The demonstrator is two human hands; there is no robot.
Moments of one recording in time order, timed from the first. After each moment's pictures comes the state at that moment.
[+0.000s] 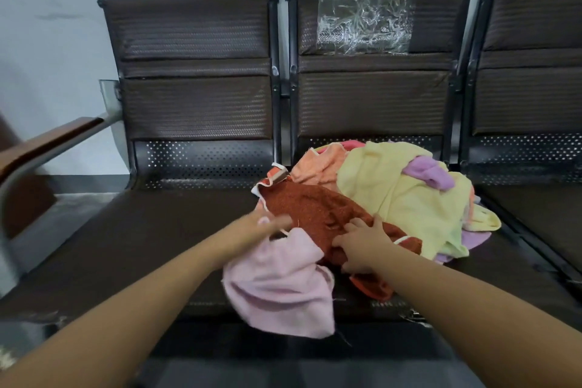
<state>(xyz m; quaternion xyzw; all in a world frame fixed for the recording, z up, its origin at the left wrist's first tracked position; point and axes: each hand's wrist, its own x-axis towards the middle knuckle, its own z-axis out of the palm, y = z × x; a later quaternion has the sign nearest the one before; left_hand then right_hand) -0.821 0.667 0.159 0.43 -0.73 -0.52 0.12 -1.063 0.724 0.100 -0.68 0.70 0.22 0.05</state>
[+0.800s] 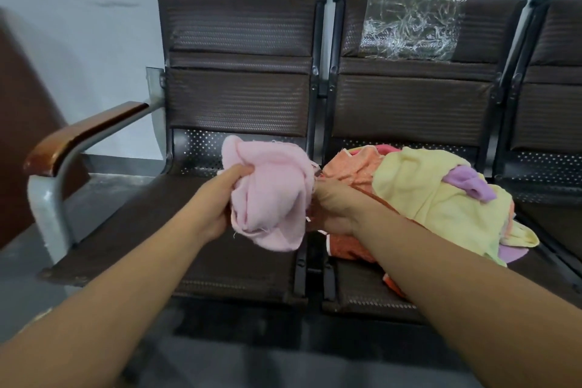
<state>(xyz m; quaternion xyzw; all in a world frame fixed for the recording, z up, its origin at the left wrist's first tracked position) -0.729 0.645 0.196 0.41 -0.44 -0.68 0.42 -0.931 0.687 0.194 -0.38 0.49 -0.42 0.66</state>
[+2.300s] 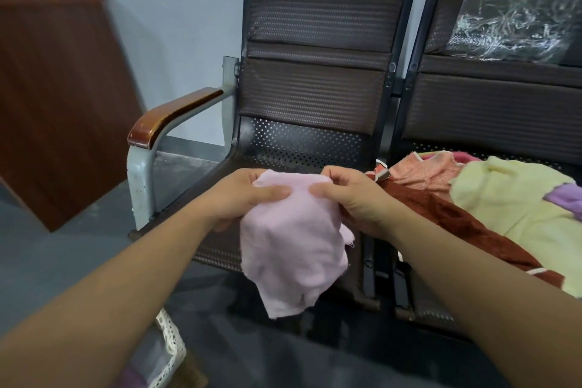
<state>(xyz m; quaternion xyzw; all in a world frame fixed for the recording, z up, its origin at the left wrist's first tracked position) -0.610 0.656 0.199 0.44 -0.64 -0.54 0.32 -0.837 0.664 0.181 -0.58 0.43 -0.42 0.55</state>
